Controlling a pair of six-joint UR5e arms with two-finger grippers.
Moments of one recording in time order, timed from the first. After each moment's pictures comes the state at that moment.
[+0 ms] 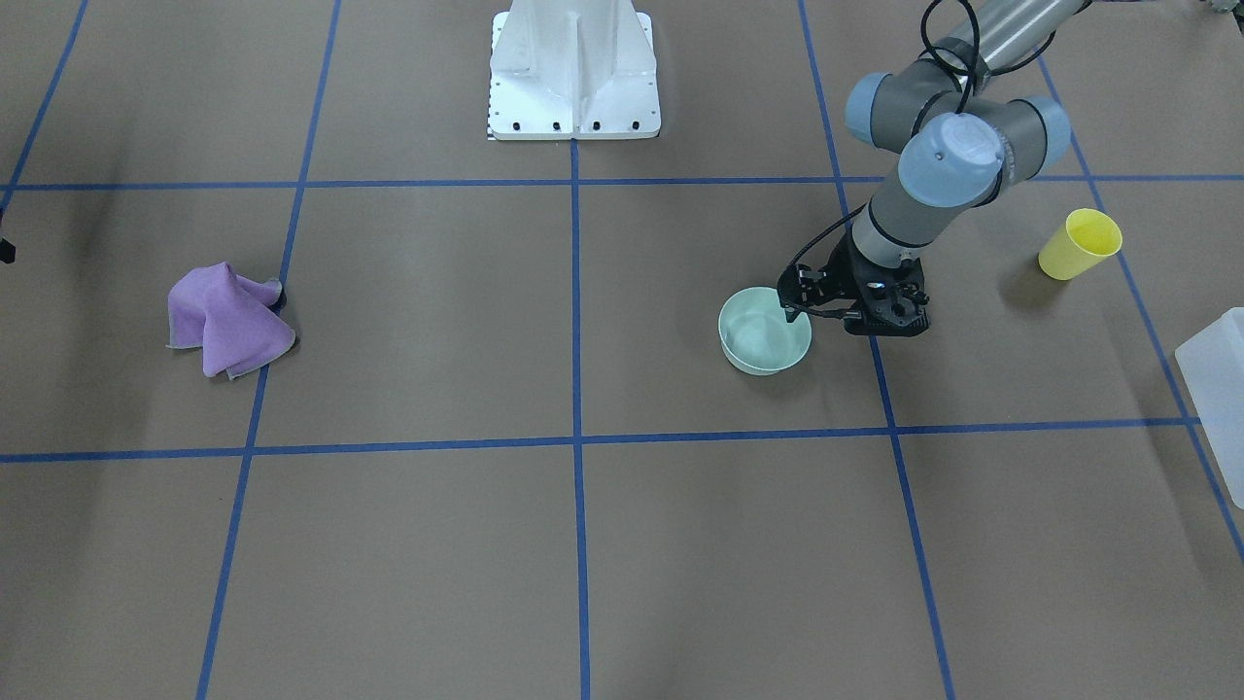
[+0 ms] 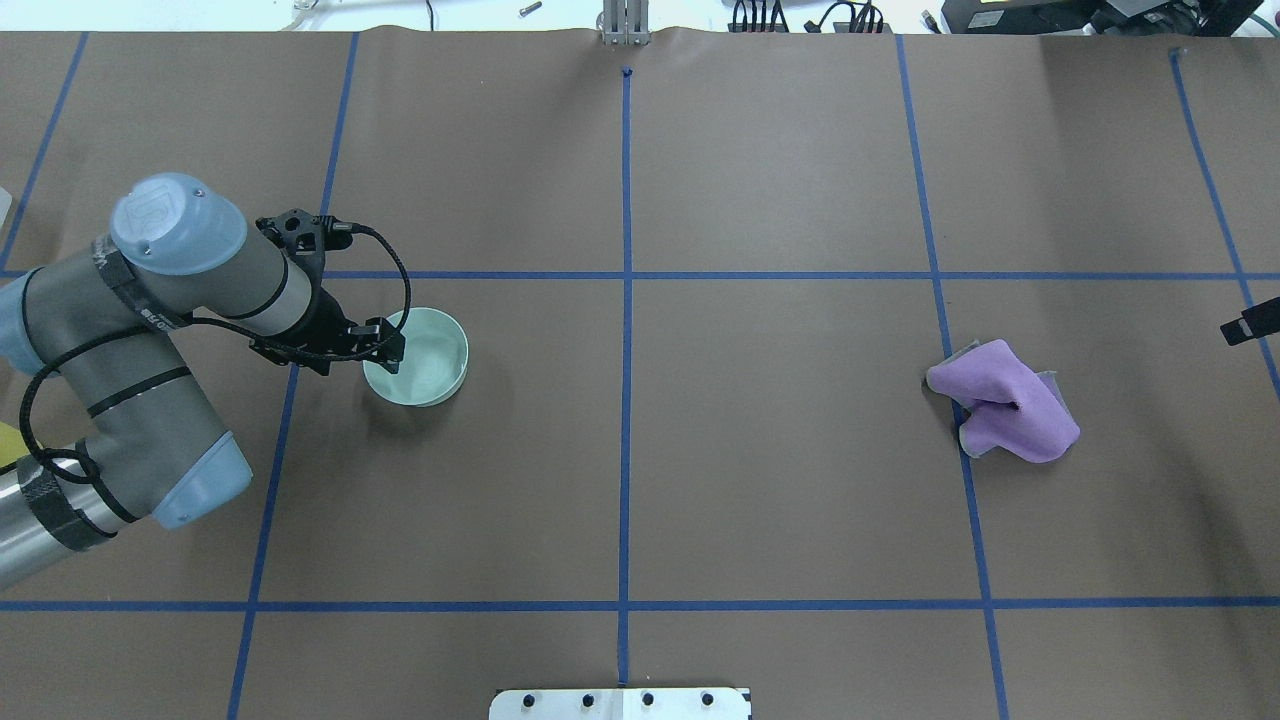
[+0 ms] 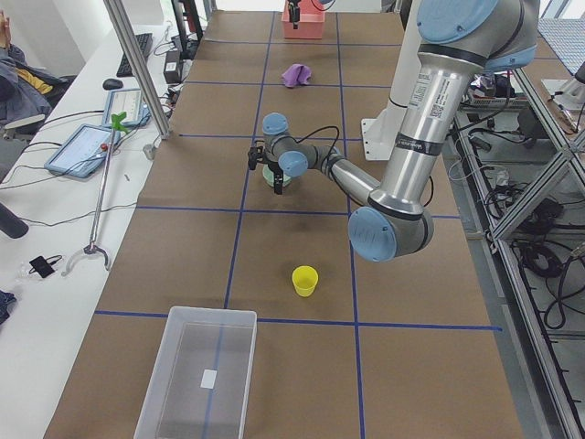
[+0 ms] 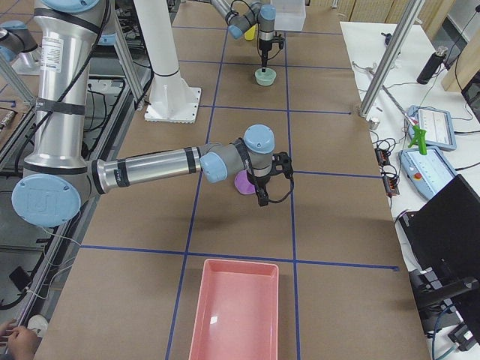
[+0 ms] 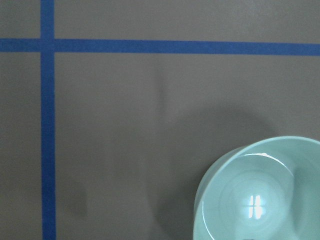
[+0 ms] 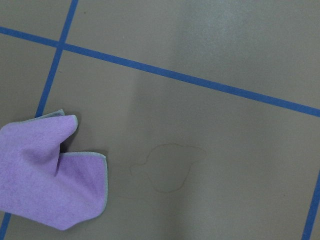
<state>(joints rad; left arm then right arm) -0.71 -1.92 -1.66 -1.90 -2.09 -1.07 1.26 -1.71 1.90 -1.34 2.36 0.24</state>
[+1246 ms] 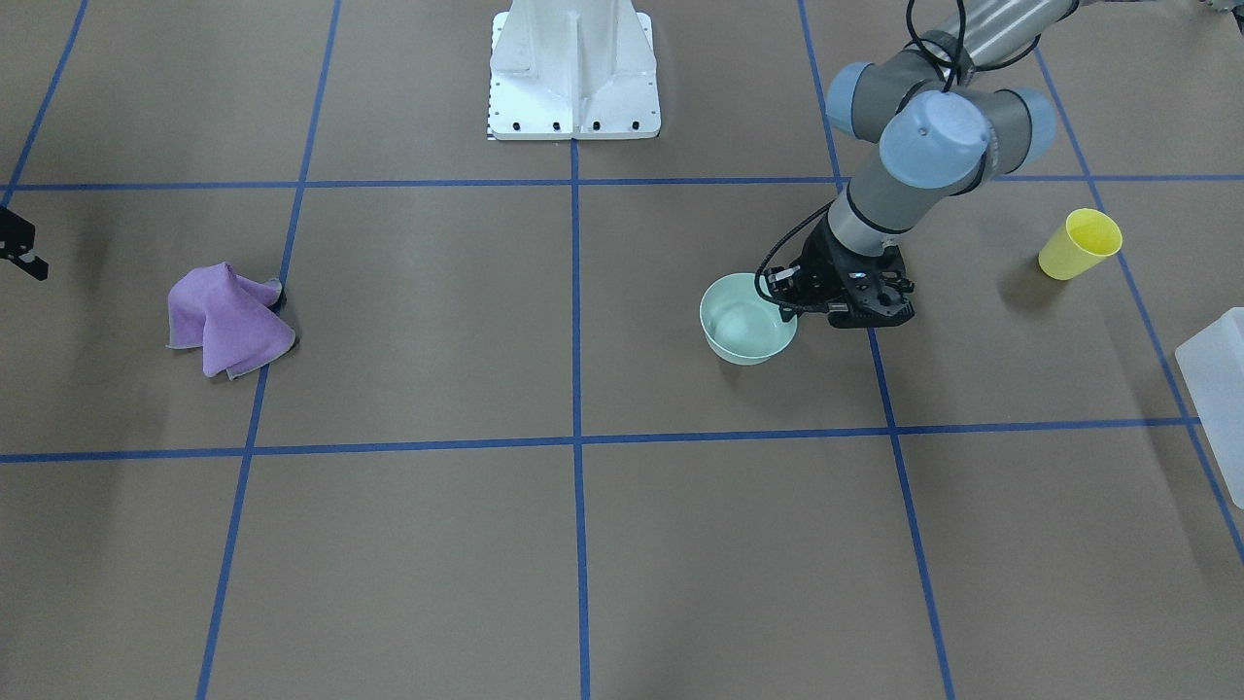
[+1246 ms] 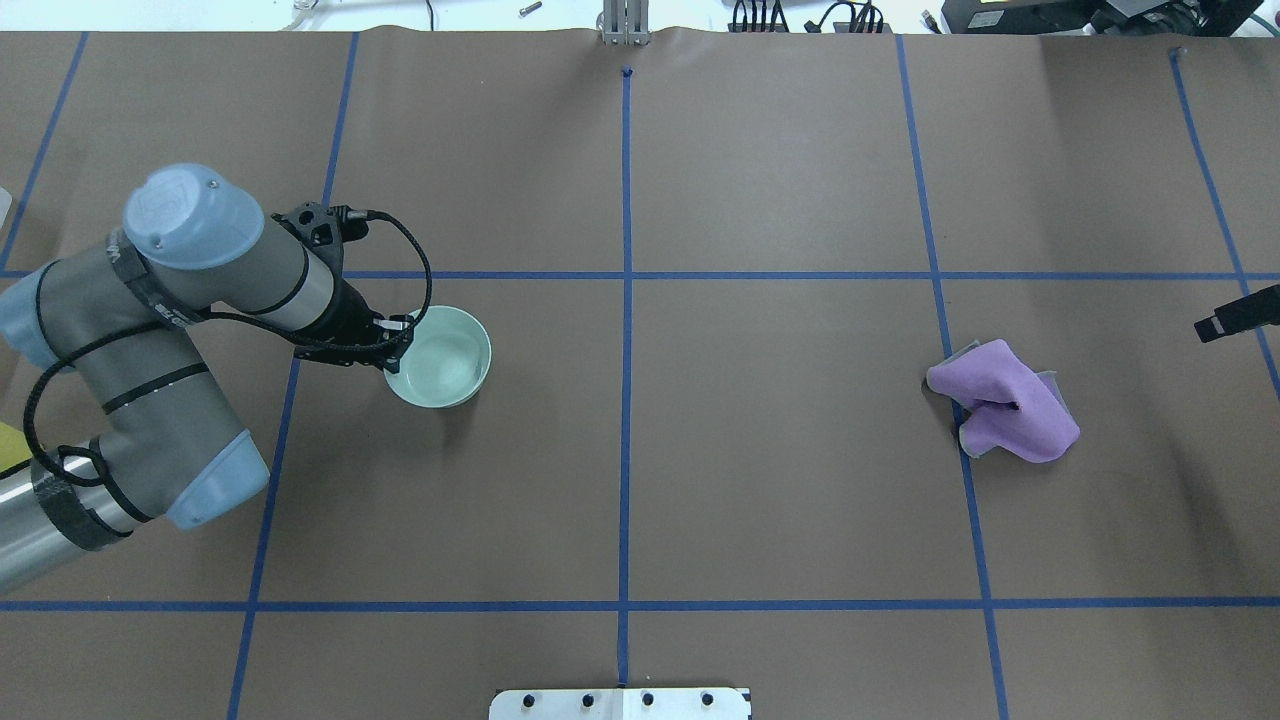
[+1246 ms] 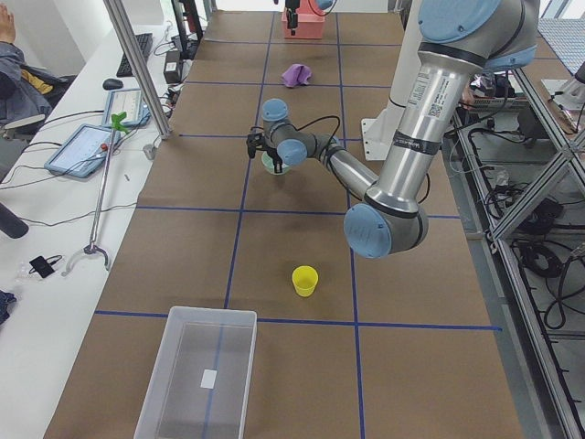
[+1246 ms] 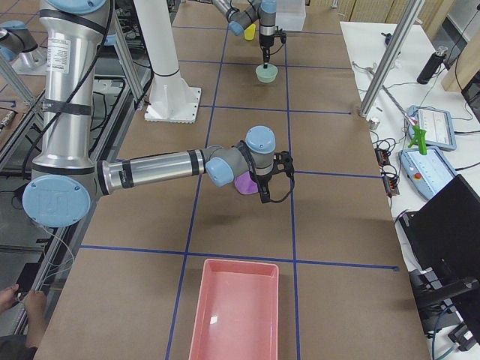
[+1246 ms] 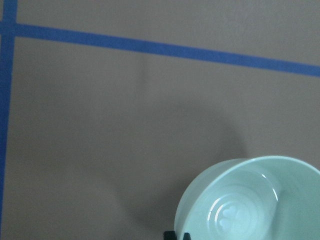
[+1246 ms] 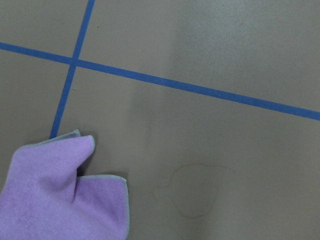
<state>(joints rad) -0.78 -1.94 -1.73 -1.89 -2.15 -1.21 1.17 -1.69 1.85 -1.18 2.33 0.44</state>
